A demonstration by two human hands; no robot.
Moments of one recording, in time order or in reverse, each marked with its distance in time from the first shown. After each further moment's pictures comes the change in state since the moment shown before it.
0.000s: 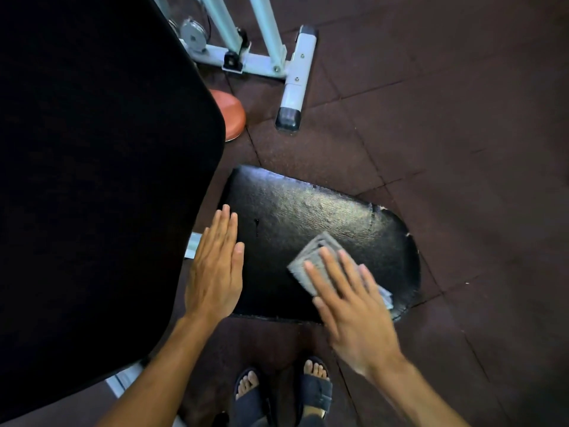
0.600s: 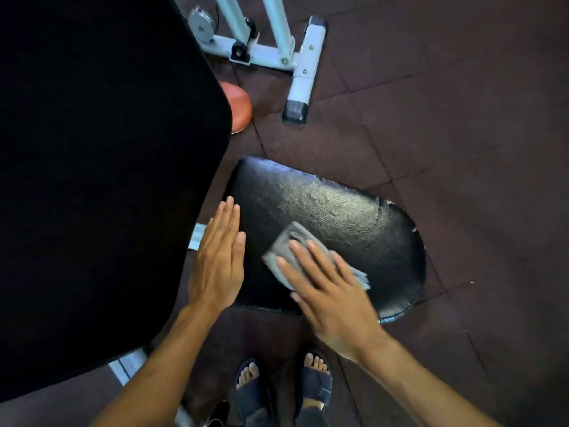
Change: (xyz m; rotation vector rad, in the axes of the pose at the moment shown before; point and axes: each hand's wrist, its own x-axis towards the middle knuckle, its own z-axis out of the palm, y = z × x) left_hand -0.001 -0.002 0.001 -0.128 0.030 -0.015; right_hand 0.022 -0.016 0.002 -0.013 -0.011 -0.196
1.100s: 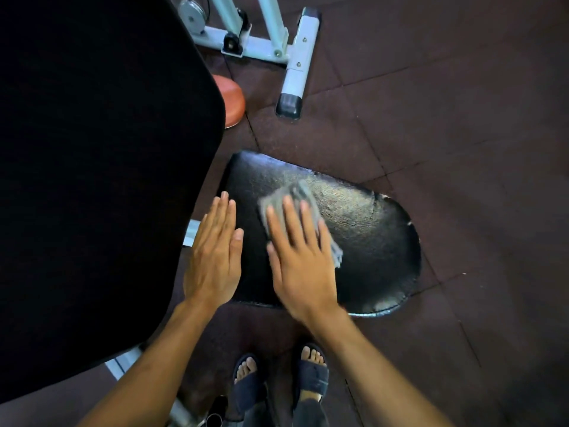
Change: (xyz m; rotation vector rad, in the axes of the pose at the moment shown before) left_hand 0.001 -0.005 0.003 0.108 -0.014 0.026; right_hand 0.060 -0.031 -0.002 0.120 0.076 0.338
